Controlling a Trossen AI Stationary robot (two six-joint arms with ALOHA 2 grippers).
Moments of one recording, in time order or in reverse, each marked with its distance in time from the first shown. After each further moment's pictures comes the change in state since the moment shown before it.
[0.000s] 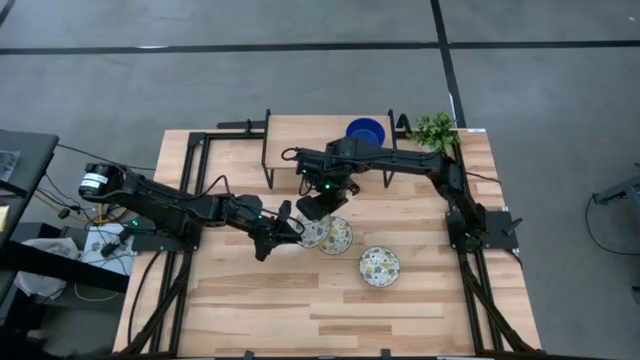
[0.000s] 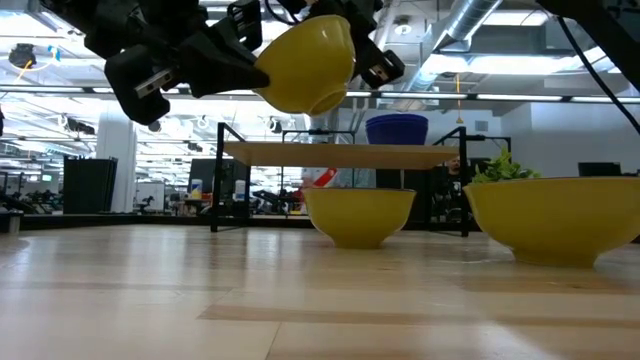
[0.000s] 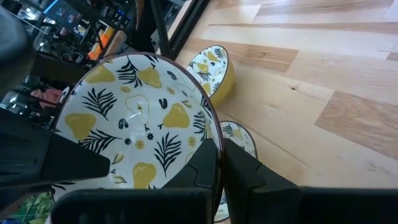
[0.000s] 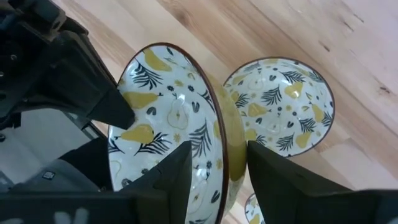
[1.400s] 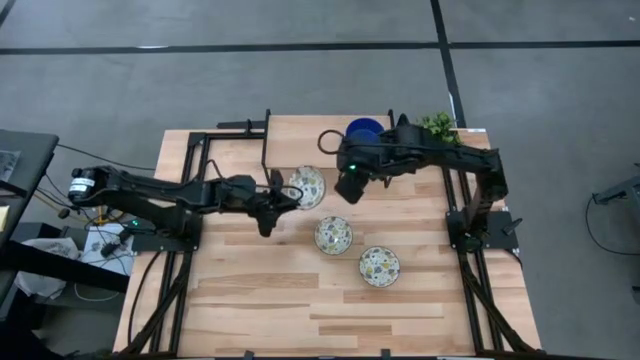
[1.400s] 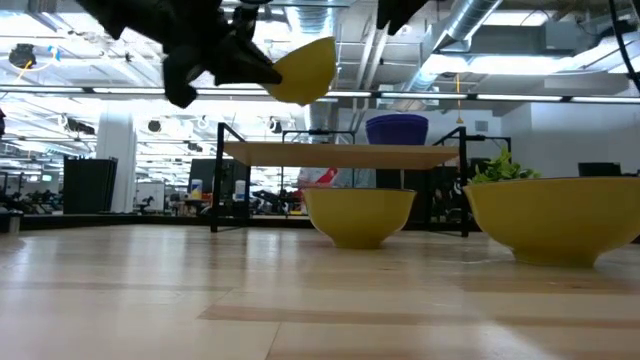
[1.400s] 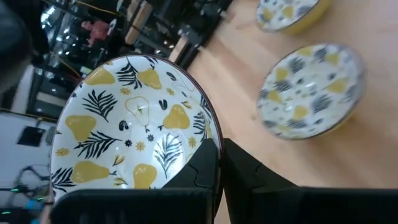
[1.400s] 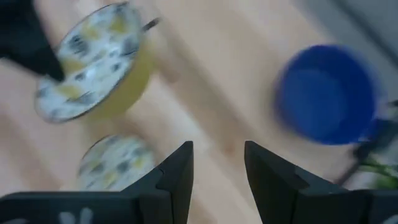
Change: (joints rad) left arm 0.119 -0.118 0.080 -0.179 -0.225 0.017; right arm 0.093 -0.310 -0.006 -0.160 0.807 -0.241
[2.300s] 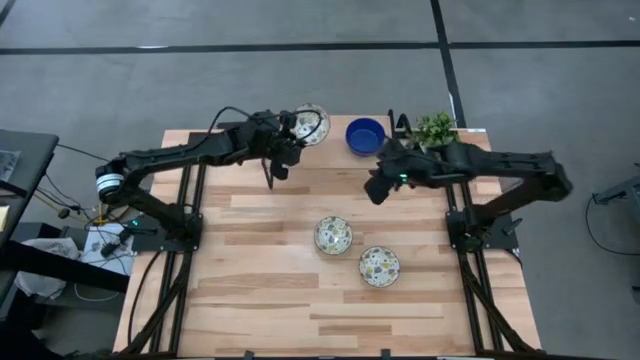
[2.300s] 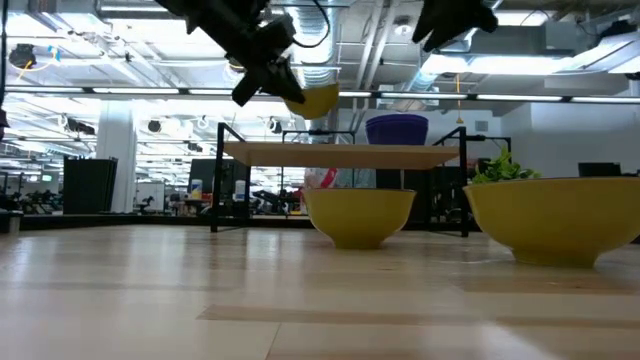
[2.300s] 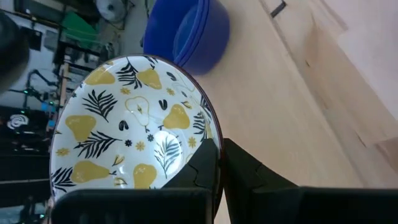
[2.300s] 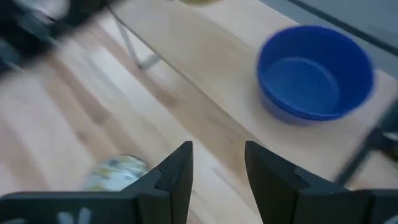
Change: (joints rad) left arm 0.394 0.266 0.487 -0.373 -0.001 0.099; right arm 0.015 -0.509 -0.763 0.526 0.073 0.059
